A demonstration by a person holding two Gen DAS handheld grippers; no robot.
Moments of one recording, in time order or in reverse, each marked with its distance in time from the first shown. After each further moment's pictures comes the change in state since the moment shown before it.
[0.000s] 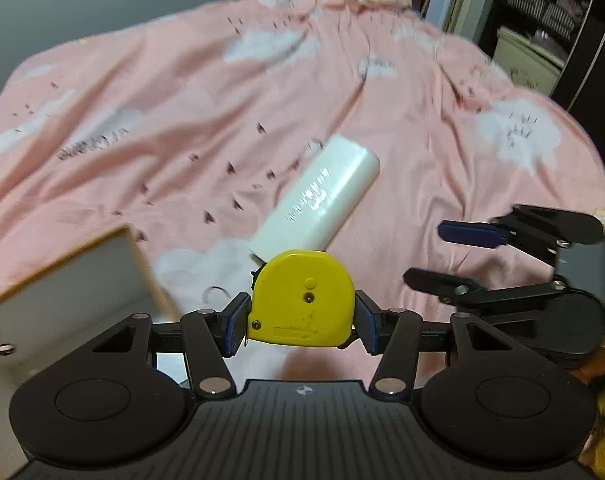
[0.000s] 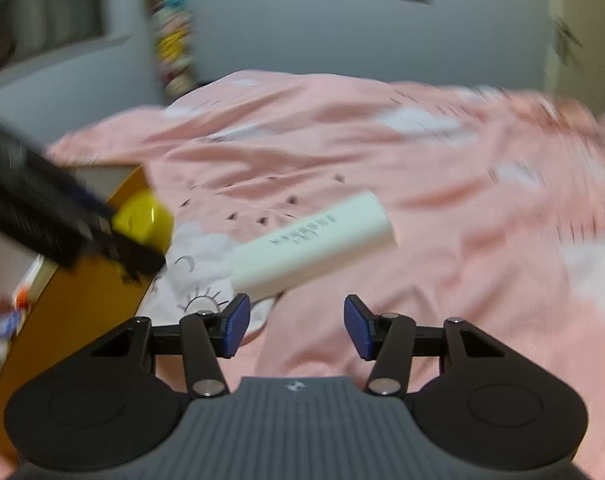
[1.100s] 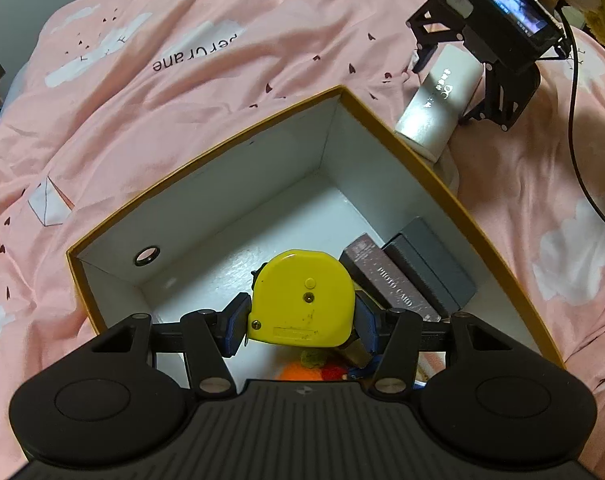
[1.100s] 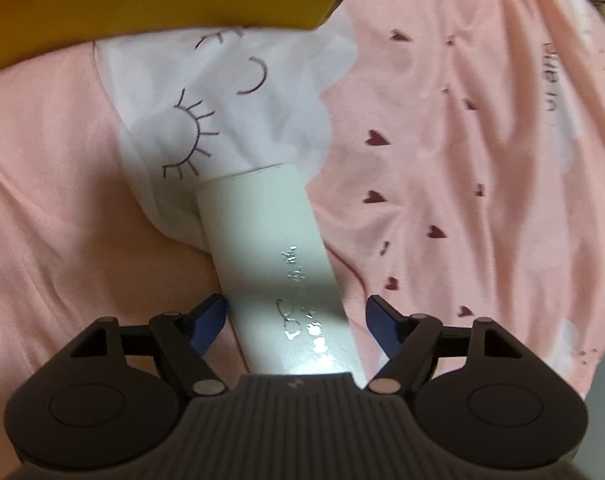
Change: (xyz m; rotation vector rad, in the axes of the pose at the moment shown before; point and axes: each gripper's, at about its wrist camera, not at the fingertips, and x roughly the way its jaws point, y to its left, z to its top) left arm -0.016 0.122 -0.041 0.042 0.235 0.095; right arm 0.182 0.048 0.084 -1.418 0.723 0.317
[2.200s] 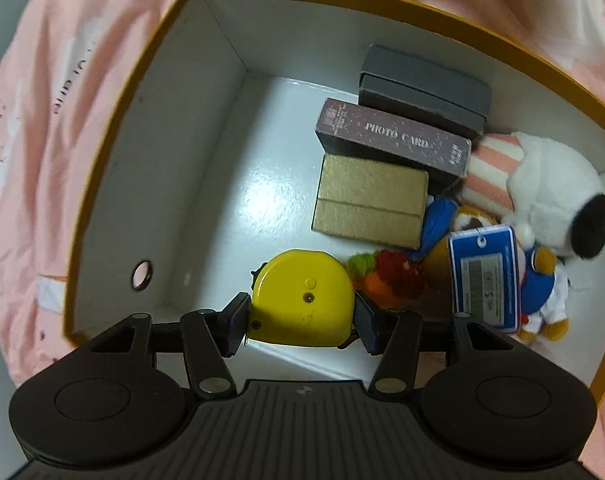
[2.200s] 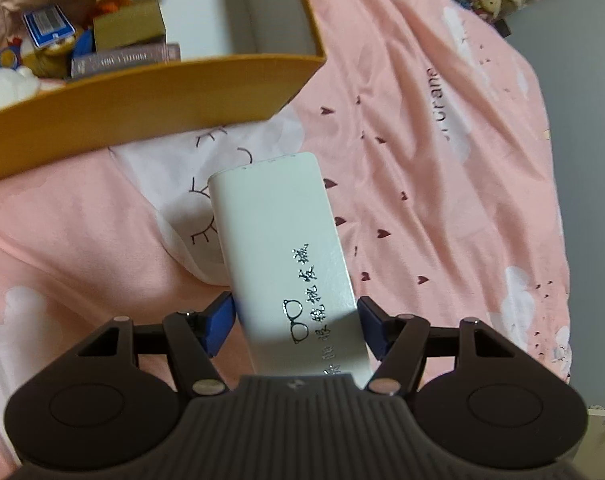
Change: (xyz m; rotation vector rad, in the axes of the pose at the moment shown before) left arm 0.049 -0.026 -0.010 0.603 0.308 0.122; right arm -0.091 0.056 -0.026 0.289 -0.201 -0.215
